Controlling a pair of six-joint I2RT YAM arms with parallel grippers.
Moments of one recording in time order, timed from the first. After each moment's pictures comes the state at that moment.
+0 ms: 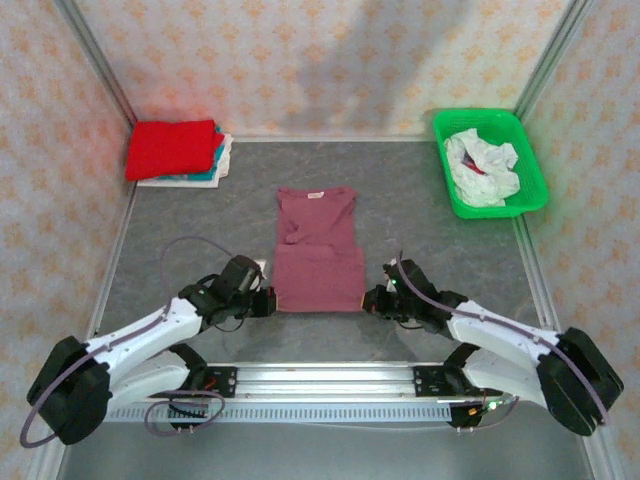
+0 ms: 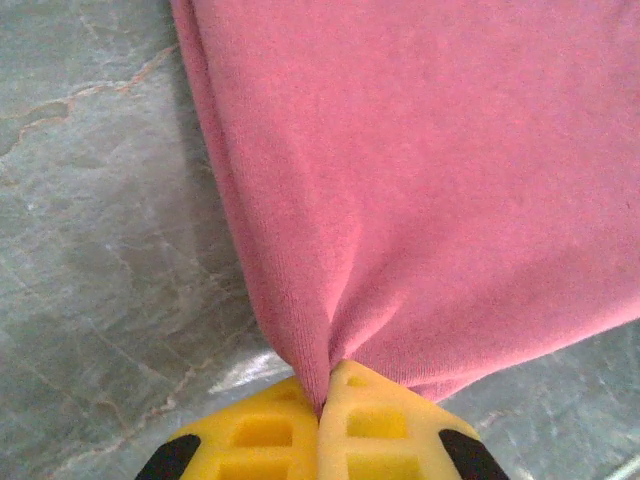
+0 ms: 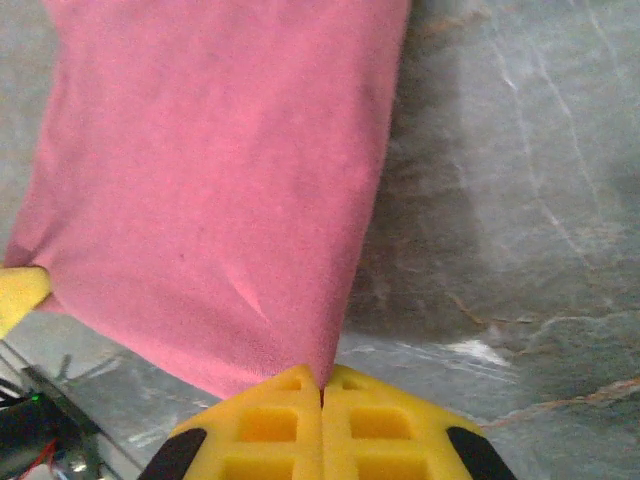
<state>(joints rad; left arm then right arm) -0.59 1.00 0.44 -0.43 0.16 -0.65 0.70 1.00 0.35 -0.18 -0.26 0.95</state>
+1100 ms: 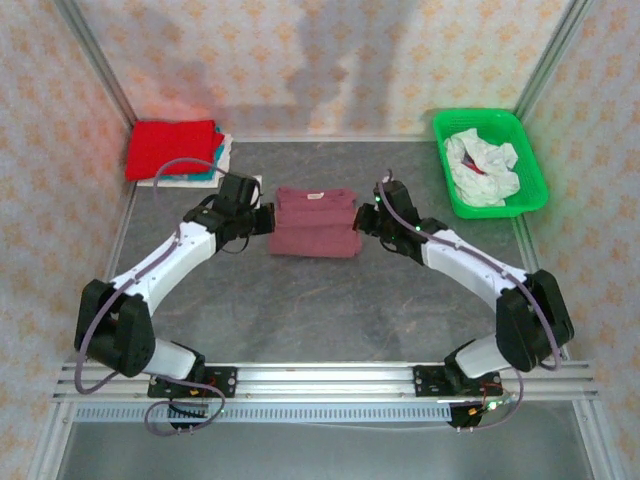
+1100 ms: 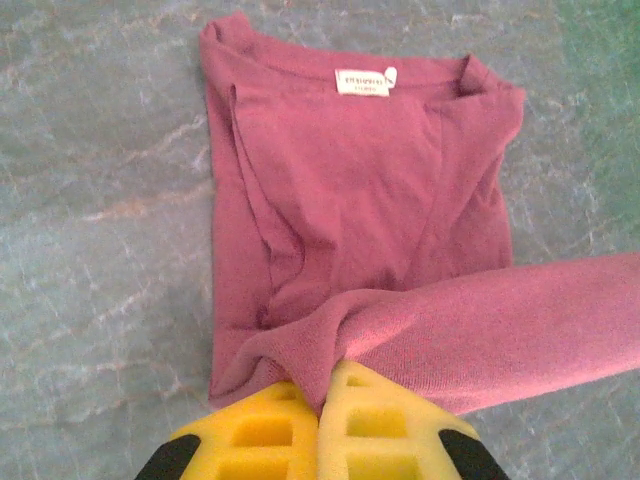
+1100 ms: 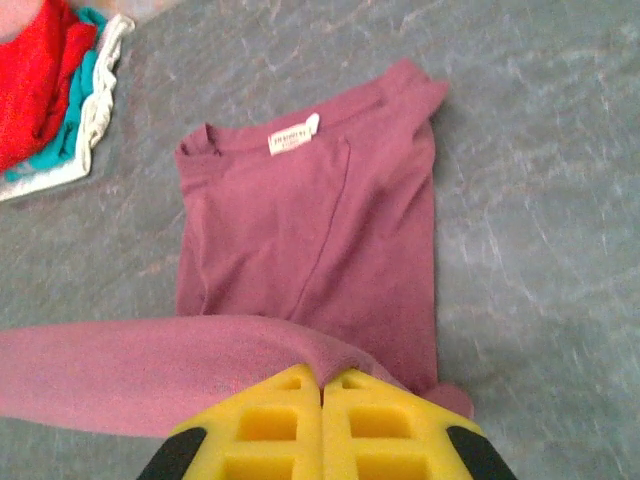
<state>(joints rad) -0.32 1.44 1.08 -0.49 0.09 -0.44 0.52 1.46 1.00 -0.22 -0.02 0.71</state>
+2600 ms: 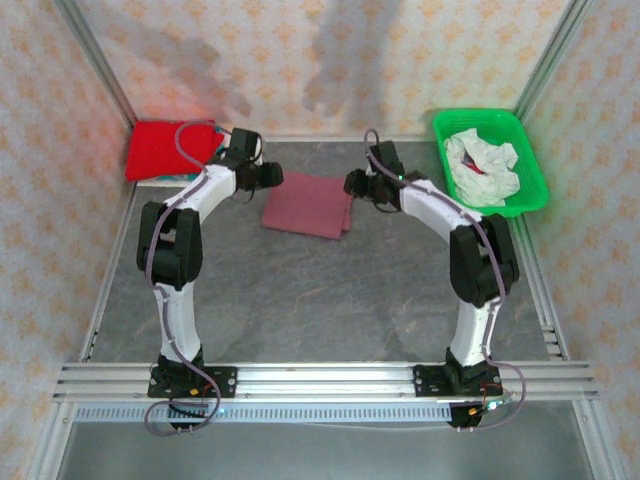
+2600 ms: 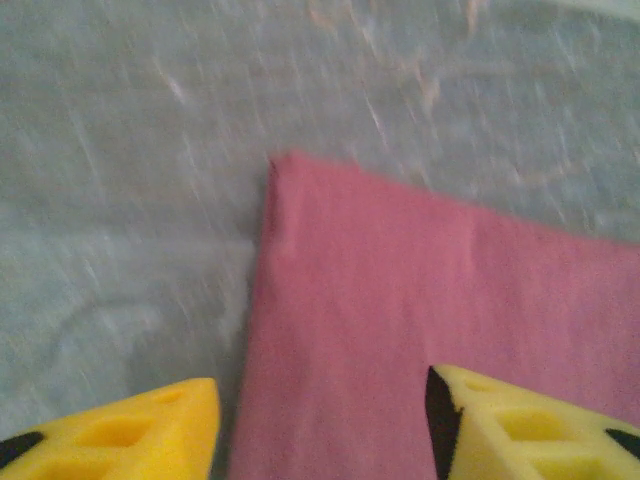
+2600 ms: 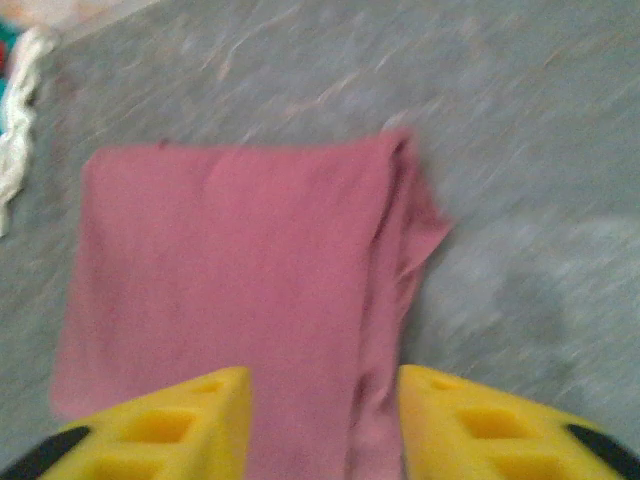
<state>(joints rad) -0.17 2.03 1.58 -0.46 0.15 -0.37 0.42 1.87 1.41 -0.34 -0.15 0.58</state>
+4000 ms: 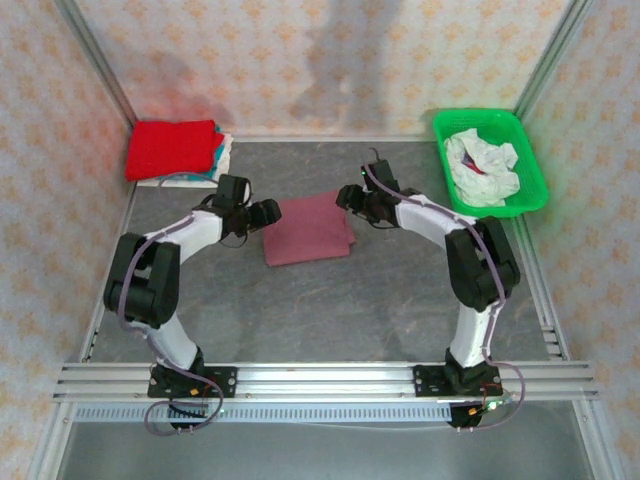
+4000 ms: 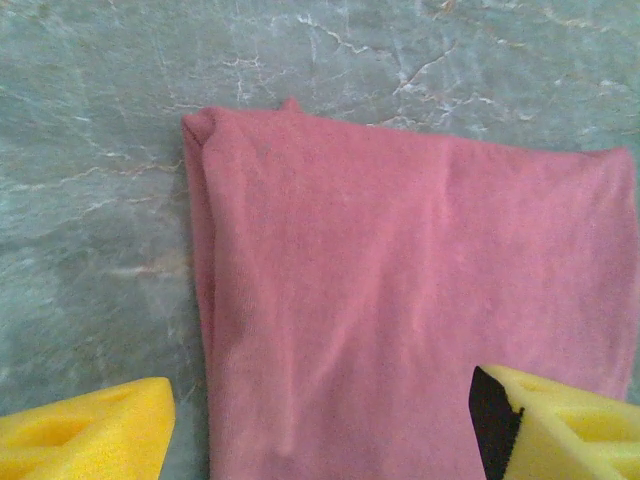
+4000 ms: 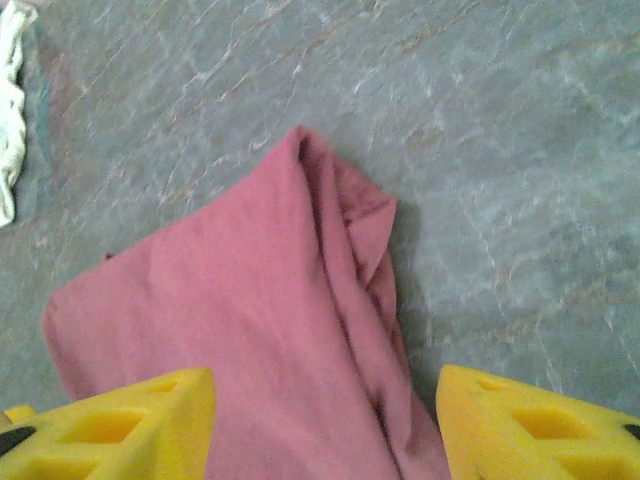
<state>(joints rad) -0.17 1.74 1.04 -0.22 0.22 -0.59 0.44 1.89 1.31 -0.25 -0.16 0.74</state>
